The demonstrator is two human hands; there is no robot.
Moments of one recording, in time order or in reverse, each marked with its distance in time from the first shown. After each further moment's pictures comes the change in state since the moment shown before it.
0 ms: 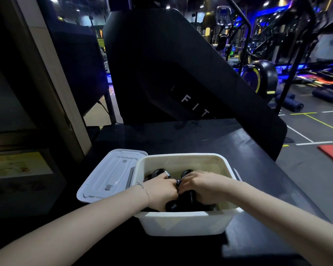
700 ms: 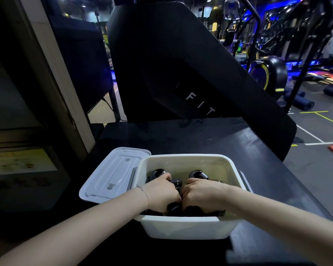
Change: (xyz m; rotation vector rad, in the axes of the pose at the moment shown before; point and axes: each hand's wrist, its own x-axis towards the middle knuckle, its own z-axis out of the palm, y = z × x) left_hand 0.001 -0.003 0.003 0.009 -0.031 -0.035; right_hand 0.023 0.012 0.023 -0.272 -0.116 -0.228
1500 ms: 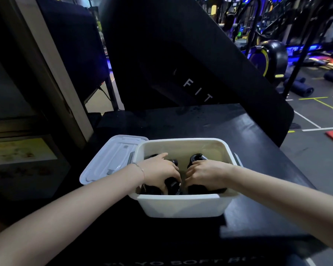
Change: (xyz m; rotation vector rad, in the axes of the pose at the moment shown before) left_hand 0.001 -0.009 -0.010 -0.161 -0.039 0.024; right_hand -0.024 0.004 0.000 0.052 0.043 0.030
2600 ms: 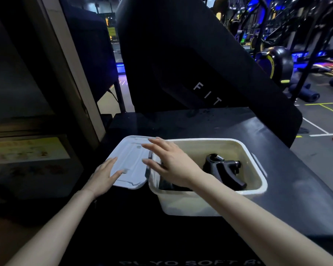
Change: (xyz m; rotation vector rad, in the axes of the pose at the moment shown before) left_hand -0.138 -0.104 0.150 -0.782 0.472 -0.905; right_hand 0.102 -0.088 -0.055 0.454 0.696 0.360
